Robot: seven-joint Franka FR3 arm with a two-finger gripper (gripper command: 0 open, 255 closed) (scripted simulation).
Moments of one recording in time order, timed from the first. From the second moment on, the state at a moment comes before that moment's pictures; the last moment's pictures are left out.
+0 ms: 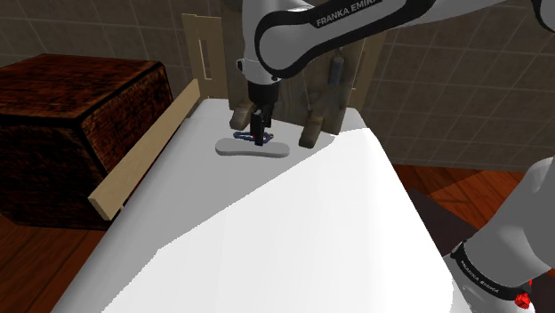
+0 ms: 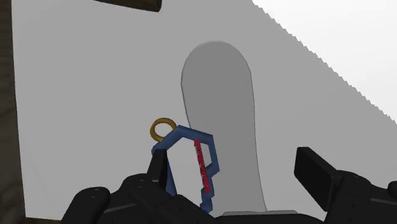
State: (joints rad) arm 0.21 0.21 0.24 -1.84 -0.06 2.04 -0.24
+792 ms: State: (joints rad) arm 0.22 0.29 0.24 -1.84 -0.08 2.12 -0.24
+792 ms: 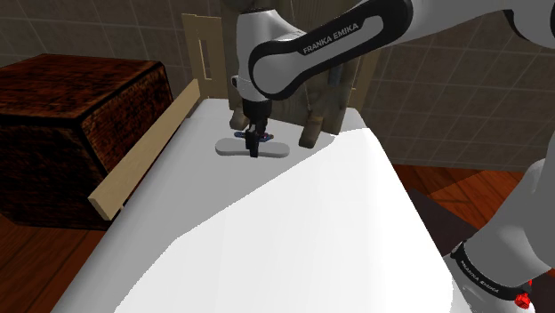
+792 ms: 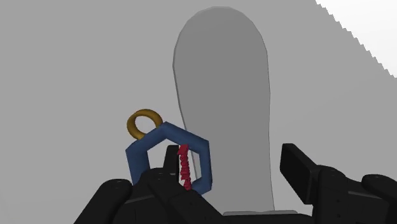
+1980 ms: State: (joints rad) arm 0.22 0.25 0.25 -1.78 -0.07 2.02 -0.25
